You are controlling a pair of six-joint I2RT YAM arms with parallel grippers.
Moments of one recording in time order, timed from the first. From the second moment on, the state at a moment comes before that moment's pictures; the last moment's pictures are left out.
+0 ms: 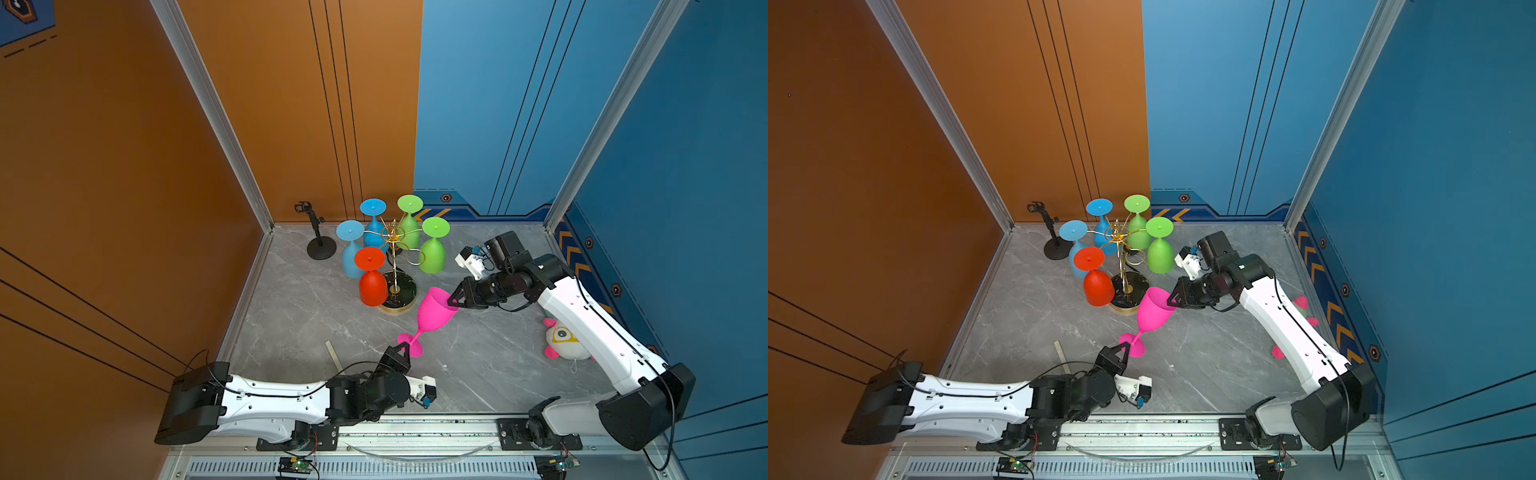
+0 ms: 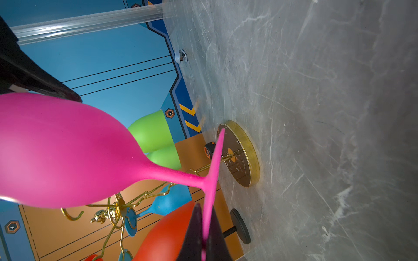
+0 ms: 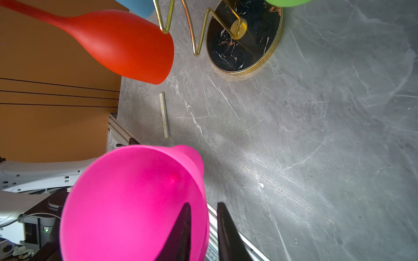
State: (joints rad) left arm -1.42 1.12 0.48 0.09 -0.89 1.31; right arm 0.44 1.38 1.39 -1.08 -0.56 0.33
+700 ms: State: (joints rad) left arm -1.43 1.13 0.47 0.11 -0.92 1.35; right arm 0.44 1.38 1.39 -1.09 -0.57 0.33
